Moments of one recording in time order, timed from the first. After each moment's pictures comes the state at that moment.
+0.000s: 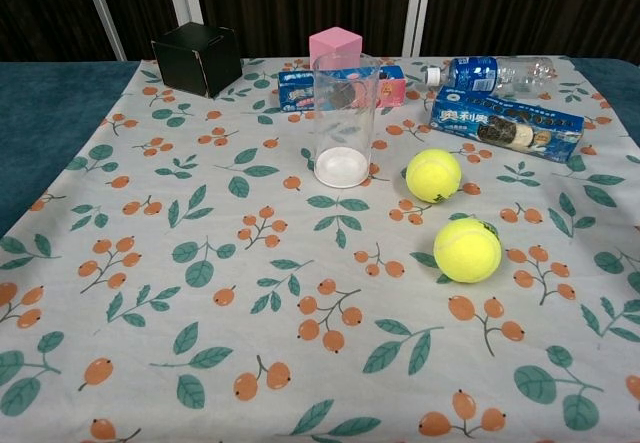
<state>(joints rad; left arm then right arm) -0.06 -1.10 -0.06 -1.67 1.42 1.52 0.17 0.29 -1.01 0.14 -1.78 -1.34 1.11 0.00</state>
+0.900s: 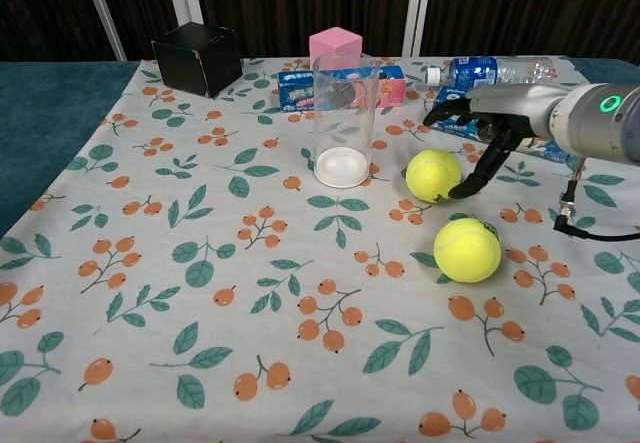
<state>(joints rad) -0.07 -1.10 -0.08 -1.65 1.39 1.47 0.14 0.84 -1.48 0.27 -1.55 -0.59 0.83 -0.43</state>
